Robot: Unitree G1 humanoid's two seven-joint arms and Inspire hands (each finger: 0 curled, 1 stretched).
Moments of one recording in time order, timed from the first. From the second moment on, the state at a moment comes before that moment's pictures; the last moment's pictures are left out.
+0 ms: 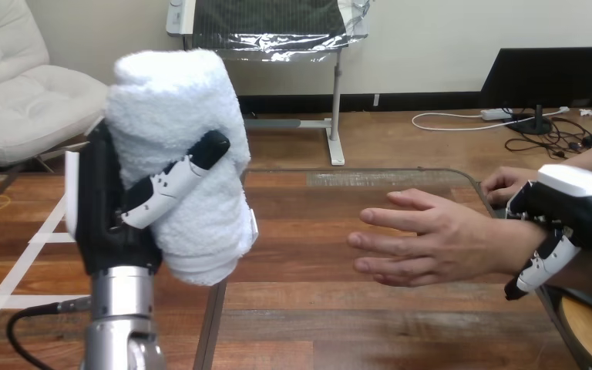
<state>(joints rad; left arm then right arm) -0.03 -0.06 0.08 -0.05 -0.22 -0.34 -0.05 -0.35 -0.87 0.15 0.31 -0.49 -0.04 0.52</state>
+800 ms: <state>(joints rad) -0.18 -0.05 0.07 0.27 -0.22 -0.39 -0.06 -0.38 -0.87 0.16 0.28 -0.50 -0.01 0.54</state>
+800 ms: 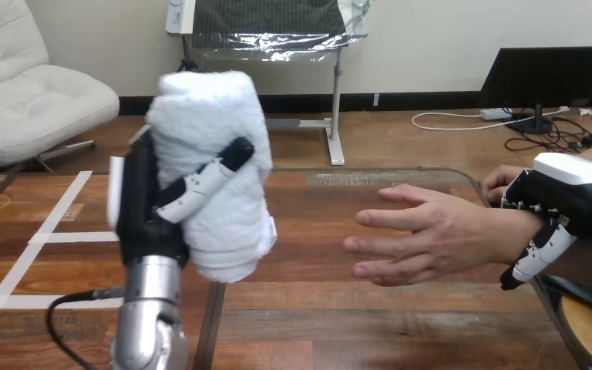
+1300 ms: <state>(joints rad) -0.29 -0.07 0.06 0.53 -0.19 -0.47 -0.05 -0.40 -0.85 0.17 0.28 -0.51 0.00 0.55</state>
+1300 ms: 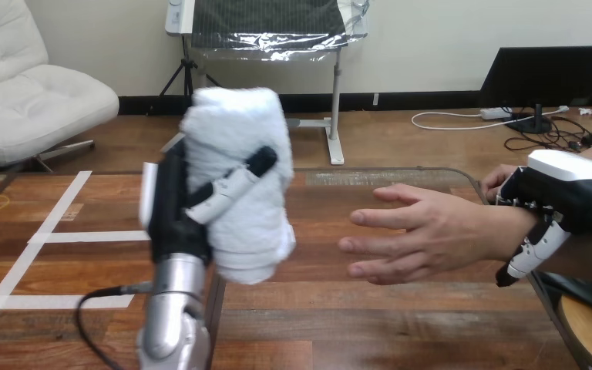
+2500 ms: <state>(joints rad) -0.51 -0.17 0.05 0.93 -0.27 -0.58 -0.08 -0.47 -0.76 0.21 0.28 -0.53 0.00 0.55</state>
